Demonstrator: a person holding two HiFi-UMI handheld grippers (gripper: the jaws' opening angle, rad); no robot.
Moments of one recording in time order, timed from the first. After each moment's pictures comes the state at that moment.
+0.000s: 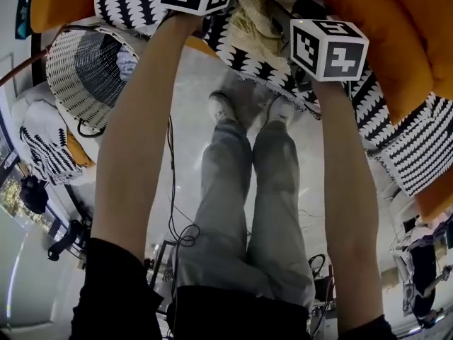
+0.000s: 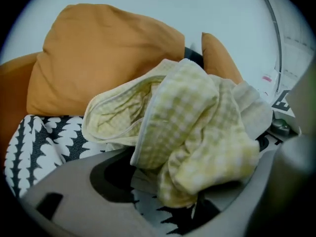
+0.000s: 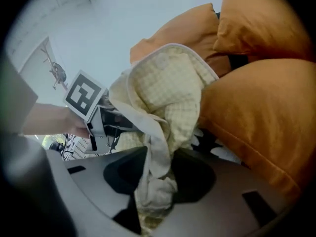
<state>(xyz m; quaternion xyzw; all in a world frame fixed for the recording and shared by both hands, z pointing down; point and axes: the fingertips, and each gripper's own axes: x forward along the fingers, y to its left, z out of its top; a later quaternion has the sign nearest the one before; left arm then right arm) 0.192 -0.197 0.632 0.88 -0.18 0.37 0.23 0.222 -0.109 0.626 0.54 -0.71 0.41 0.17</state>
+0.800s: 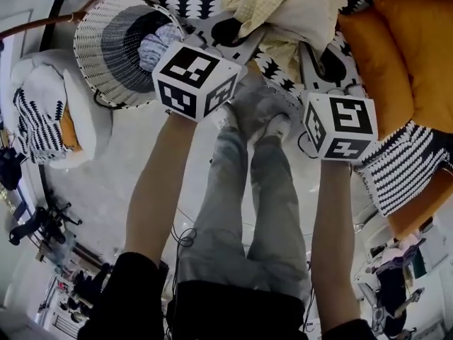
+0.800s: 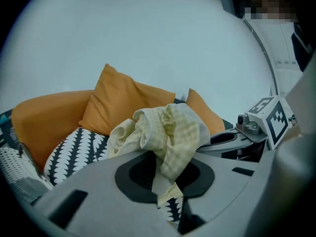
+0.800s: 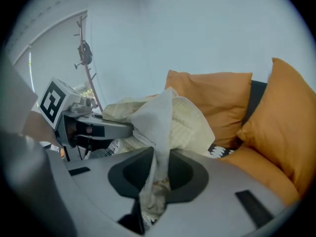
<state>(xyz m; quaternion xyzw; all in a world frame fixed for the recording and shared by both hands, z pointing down) 0.081 -0.126 0.451 0.91 -0.28 0.18 0.24 0.154 -0.088 0.458 0.55 -0.76 0.25 0.23</state>
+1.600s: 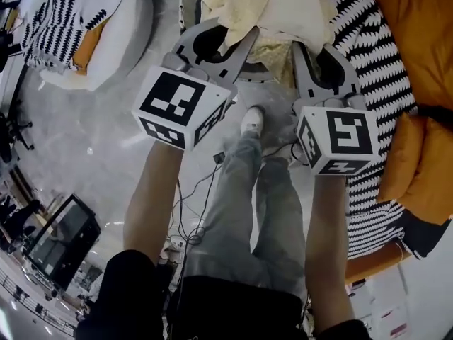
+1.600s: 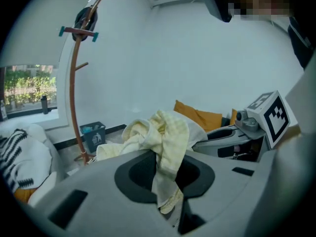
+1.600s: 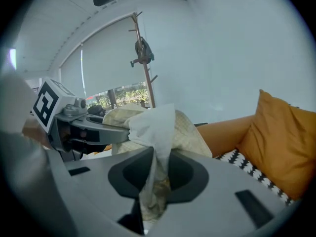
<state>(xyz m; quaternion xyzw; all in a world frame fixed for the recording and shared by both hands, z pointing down) -0.266 -0.089 0.357 0.81 -0.53 0.16 0.20 -0.188 -0.104 0.371 0.34 -0.90 0.16 0.21</state>
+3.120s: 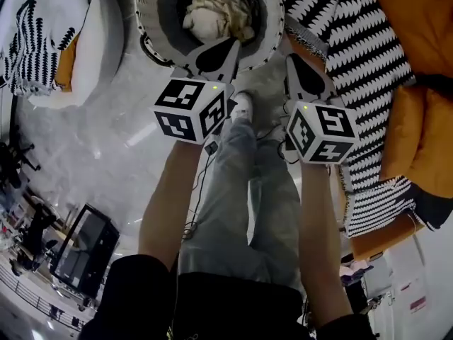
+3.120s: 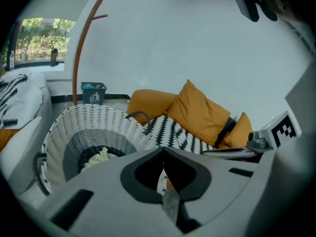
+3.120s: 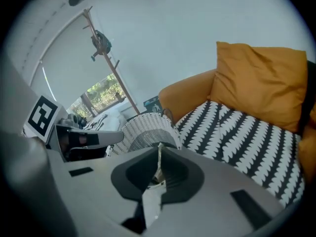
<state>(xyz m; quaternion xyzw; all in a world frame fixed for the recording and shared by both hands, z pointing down) -0.216 -0.081 0.479 0.75 -0.52 0.15 0.38 -0.109 -0.081 0.489 0.42 -0.81 0.34 0.24</state>
